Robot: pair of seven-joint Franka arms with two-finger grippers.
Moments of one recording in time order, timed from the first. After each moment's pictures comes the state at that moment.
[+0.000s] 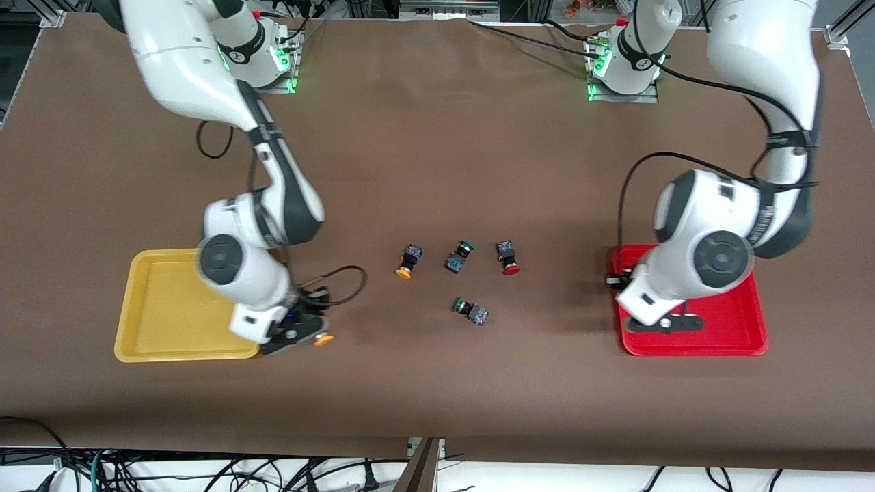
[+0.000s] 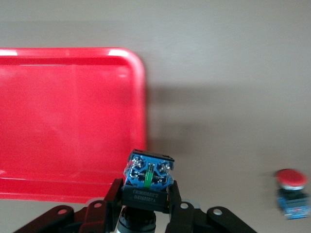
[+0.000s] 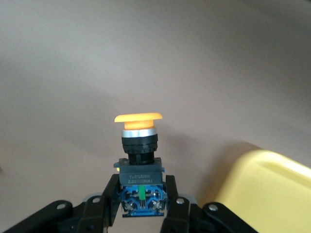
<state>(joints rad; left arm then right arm) -0.11 0.61 -0.06 -1.40 0.08 1.83 -0.21 0.31 0.76 -0.07 -1.30 0.11 2.12 -0.30</state>
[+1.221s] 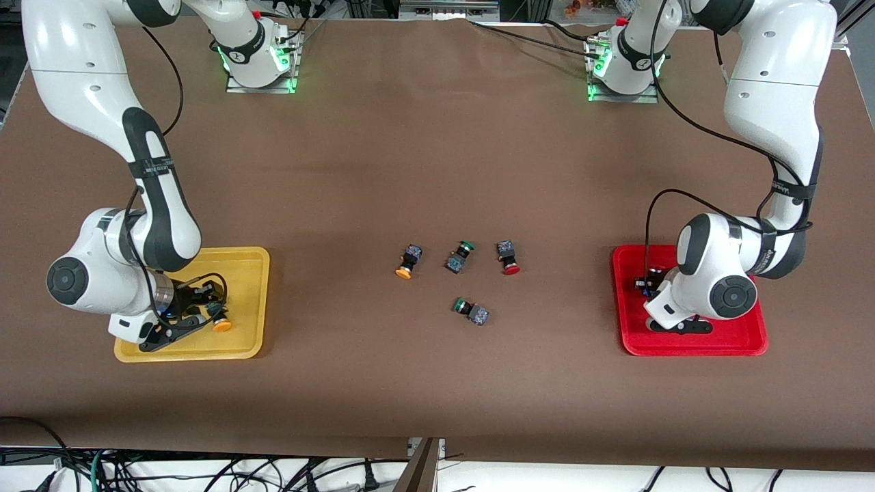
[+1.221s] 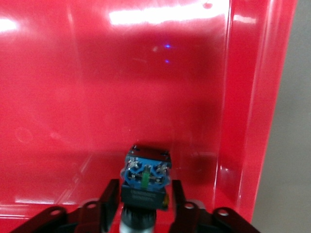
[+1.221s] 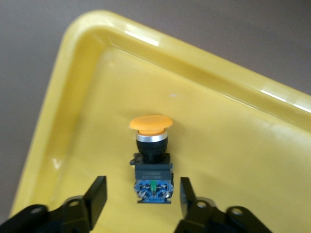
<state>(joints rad) 0.01 0.75 -0.07 -1.54 0.13 1.97 -0.10 0.03 0.73 -0.05 -1.48 0.14 2.14 -0.50</state>
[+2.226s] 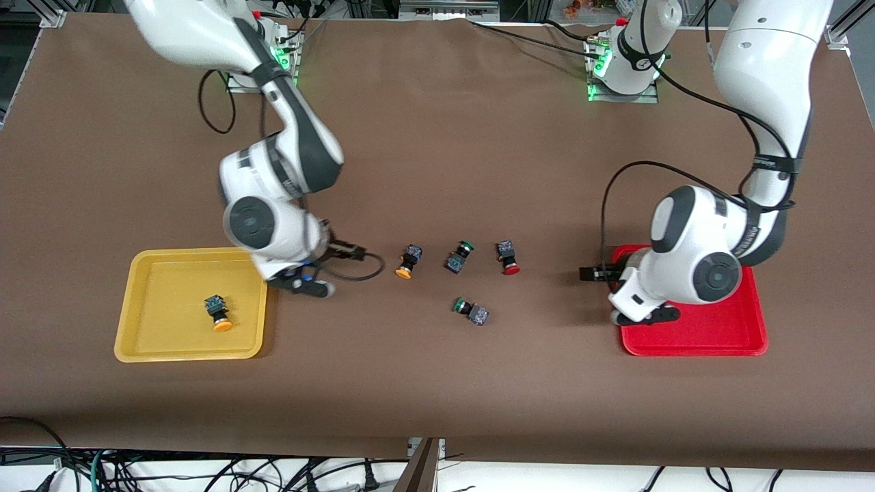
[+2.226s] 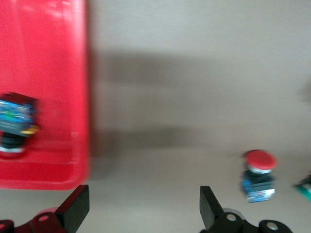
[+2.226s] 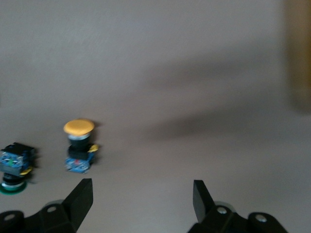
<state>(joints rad) -0.04 0.65 -0.26 -1.50 -0.03 1.91 -0.41 0.47 0.61 0.04 -1.48 0.14 1.97 0.72</state>
